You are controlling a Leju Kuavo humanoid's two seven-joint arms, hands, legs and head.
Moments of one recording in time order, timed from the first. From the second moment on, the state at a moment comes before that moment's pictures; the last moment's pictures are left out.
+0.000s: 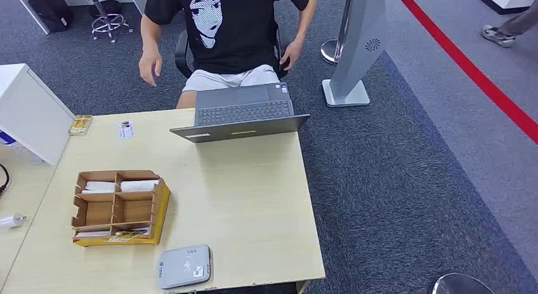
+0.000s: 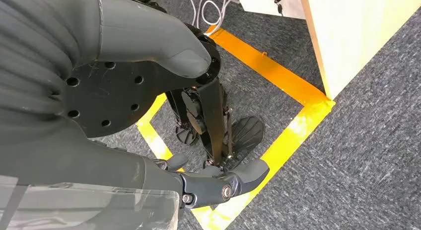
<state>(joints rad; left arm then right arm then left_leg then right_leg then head) 0.22 -0.33 0.33 -0.75 0.44 -0.03 -0.17 -0.04 0.13 -0.64 -0.20 -0.24 -0.07 -0.12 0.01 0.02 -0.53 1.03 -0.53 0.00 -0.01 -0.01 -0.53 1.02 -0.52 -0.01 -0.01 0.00</state>
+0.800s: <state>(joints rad) 0.42 -0.36 0.17 -1.24 0.80 0.38 -0.57 -0.04 0.16 -0.70 -0.20 -0.27 -0.18 -0.12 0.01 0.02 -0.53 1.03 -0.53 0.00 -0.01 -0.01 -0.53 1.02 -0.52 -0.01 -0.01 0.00</state>
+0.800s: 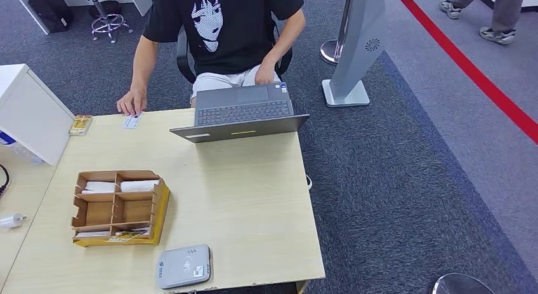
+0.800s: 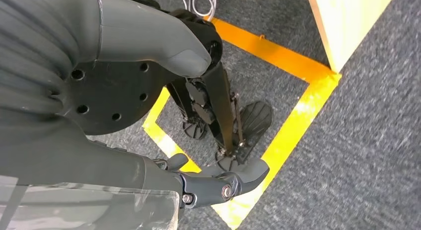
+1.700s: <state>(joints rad) 0.34 -0.34 0.71 -1.94 0.22 -0.06 -0.66 -0.02 0.16 -0.79 -0.21 -0.29 0.15 -0.58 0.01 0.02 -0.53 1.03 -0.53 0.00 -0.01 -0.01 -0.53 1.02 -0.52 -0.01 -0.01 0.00</state>
